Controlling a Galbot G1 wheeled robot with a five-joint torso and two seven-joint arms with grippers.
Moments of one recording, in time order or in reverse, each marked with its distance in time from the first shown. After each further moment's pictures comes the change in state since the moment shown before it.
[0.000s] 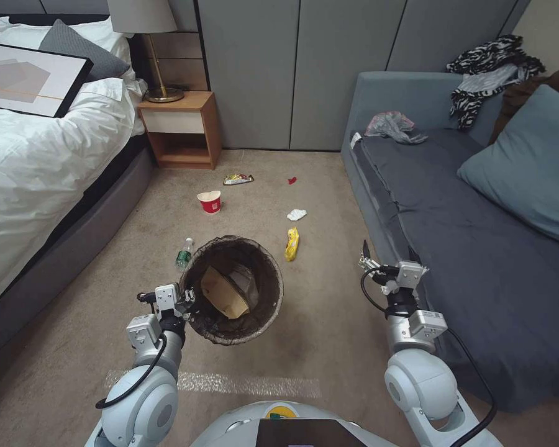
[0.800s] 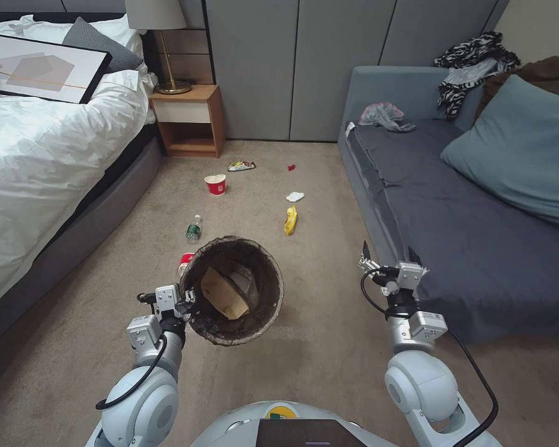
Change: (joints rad) left arm 0.004 -0.001 0.002 -0.001 0.003 0.001 0.000; right arm -0.007 0.002 0.000 0.002 -0.003 0.003 -0.001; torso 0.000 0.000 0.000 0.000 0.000
